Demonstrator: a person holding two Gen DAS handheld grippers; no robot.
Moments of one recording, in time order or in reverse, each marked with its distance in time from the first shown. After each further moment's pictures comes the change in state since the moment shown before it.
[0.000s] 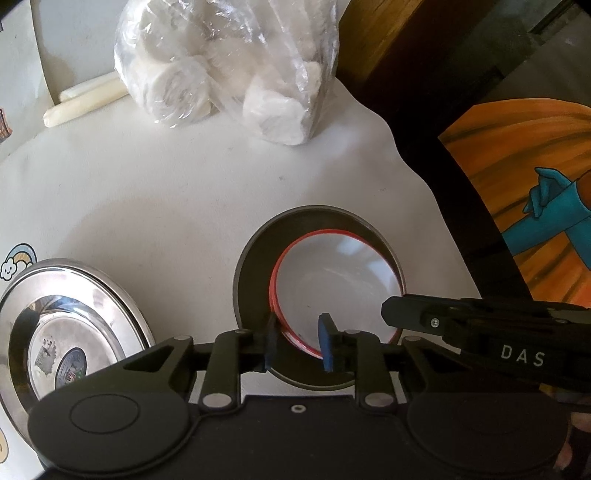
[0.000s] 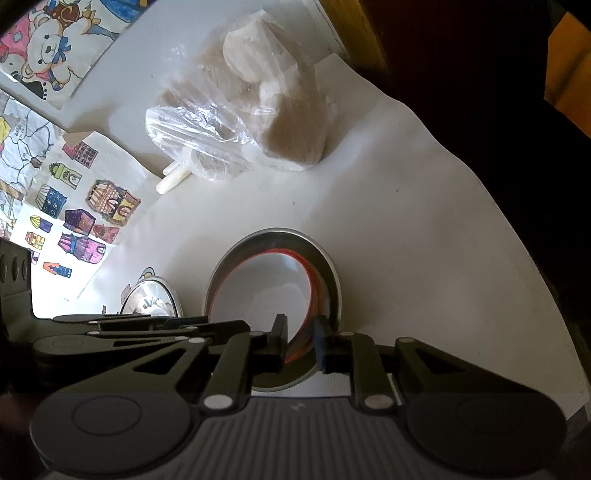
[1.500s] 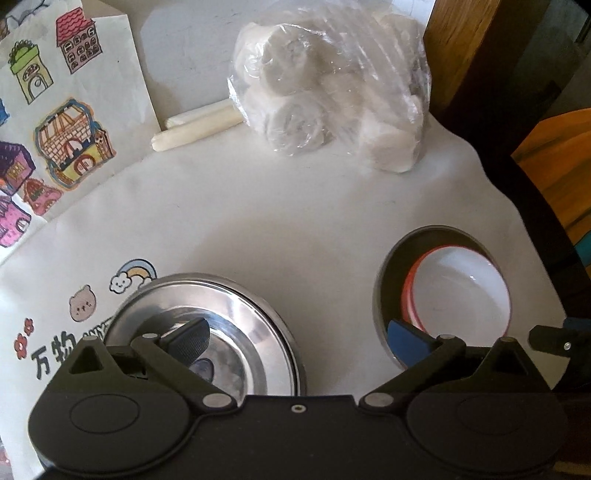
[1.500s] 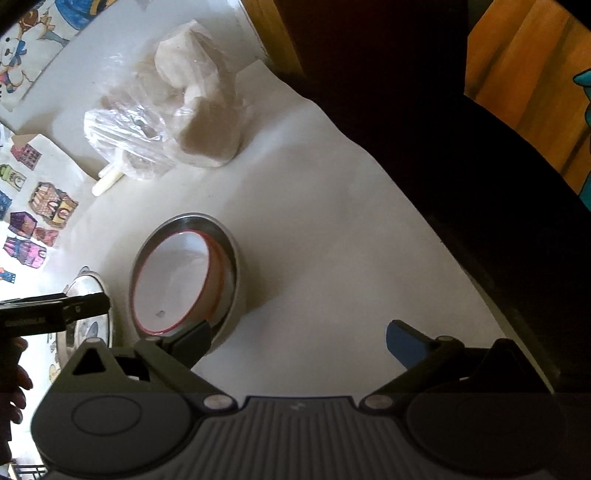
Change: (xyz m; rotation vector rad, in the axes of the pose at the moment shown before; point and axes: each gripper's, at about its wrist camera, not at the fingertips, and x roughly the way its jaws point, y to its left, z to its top) left arm -0.028 0.042 -0.005 0.018 -0.086 0.275; right arm -0.024 -0.026 -0.024 0.026 -0.037 -0.227
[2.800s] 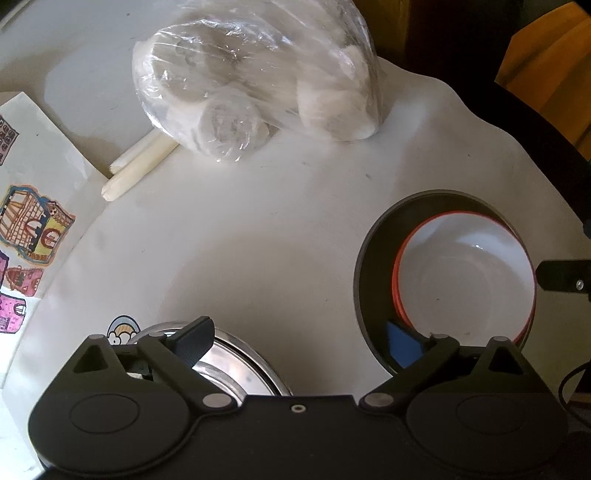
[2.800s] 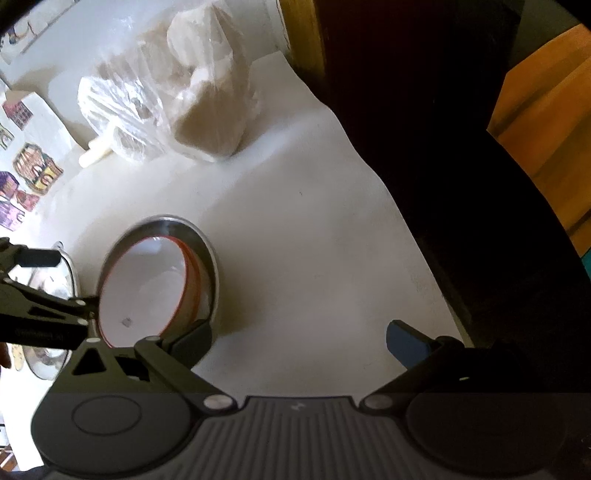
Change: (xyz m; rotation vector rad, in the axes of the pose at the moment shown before) left arm 0.032 -0.048 0.015 0.268 0.062 0.091; right arm 0.023 0.010 0.028 -0.147 0.011 -0.049
